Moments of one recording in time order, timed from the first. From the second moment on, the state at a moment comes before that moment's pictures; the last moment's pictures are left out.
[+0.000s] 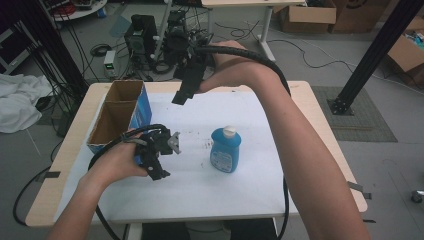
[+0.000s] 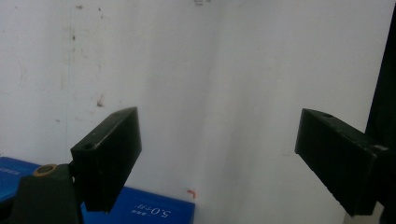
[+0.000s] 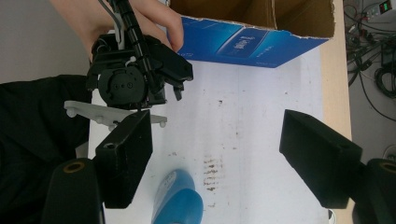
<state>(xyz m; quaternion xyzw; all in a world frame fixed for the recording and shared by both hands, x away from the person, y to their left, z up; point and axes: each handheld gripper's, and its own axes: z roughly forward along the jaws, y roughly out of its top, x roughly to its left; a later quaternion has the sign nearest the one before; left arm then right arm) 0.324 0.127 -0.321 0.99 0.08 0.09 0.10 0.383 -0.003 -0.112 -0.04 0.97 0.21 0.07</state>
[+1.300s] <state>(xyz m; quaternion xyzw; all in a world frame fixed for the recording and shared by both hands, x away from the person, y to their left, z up) 0.324 0.117 -0.309 0.99 0.08 0.09 0.09 0.381 -0.026 -0.113 -0.02 0.97 0.23 0.06</state>
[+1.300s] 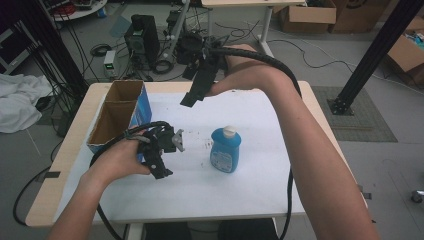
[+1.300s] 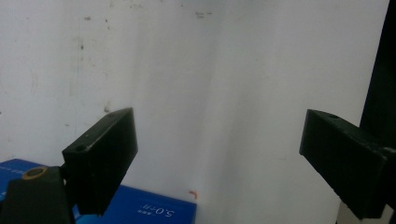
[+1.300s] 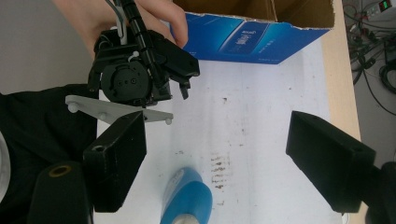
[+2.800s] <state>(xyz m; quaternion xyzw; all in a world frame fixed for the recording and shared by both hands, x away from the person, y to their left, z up) 0.326 0.119 -0.312 0.99 0.10 0.09 0.08 0.381 -0.141 -0.149 0.02 0.94 0.34 0.08</state>
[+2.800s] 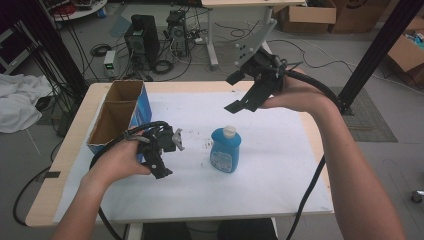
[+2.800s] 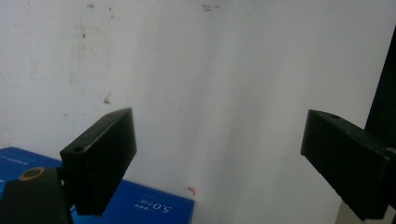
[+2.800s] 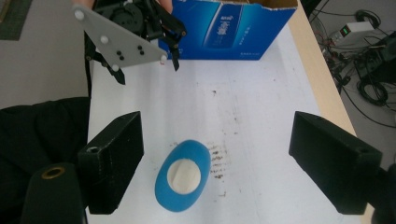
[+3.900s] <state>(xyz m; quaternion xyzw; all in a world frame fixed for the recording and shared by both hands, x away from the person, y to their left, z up) 0.329 0.111 -0.318 0.99 0.10 0.10 0.09 0.373 -0.201 -0.234 0.06 0.93 0.36 0.06</state>
